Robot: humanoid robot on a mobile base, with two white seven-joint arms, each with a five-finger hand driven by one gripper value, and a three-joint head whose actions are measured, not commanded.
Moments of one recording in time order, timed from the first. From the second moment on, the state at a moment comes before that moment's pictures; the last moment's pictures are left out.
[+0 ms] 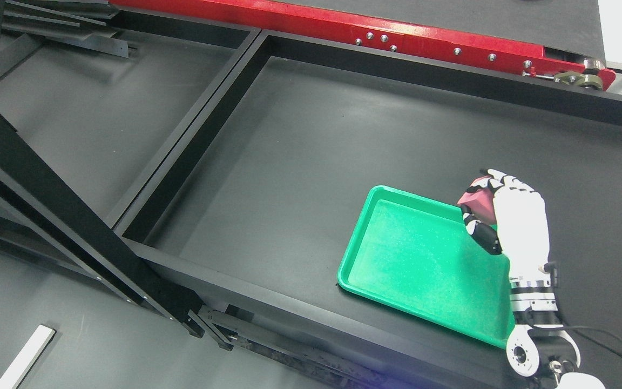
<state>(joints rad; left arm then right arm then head) 0.00 0.00 0.08 -0.04 0.00 -0.09 0.00 0.00 -0.04 0.13 -1.61 1.12 -0.14 -0.29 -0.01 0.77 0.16</state>
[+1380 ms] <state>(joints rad) 0.00 0.00 0.08 -0.04 0.00 -0.10 0.00 0.02 -0.04 0.09 -1.64 1.10 -0.14 -0.37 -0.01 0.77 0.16</state>
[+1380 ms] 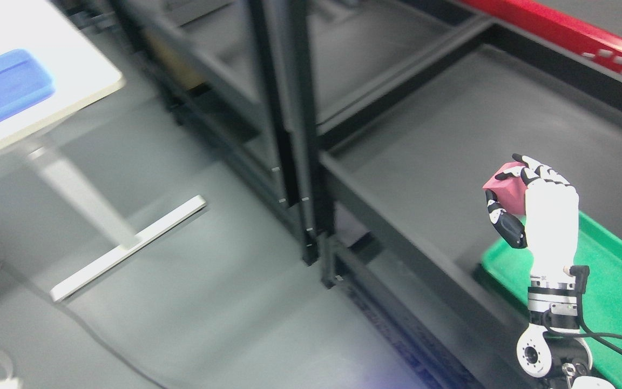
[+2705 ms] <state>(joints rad) 0.00 0.00 0.08 -0.04 0.00 -0.09 0.00 0.04 -0.04 0.09 -1.65 1.10 -0.14 -0.37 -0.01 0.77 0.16</state>
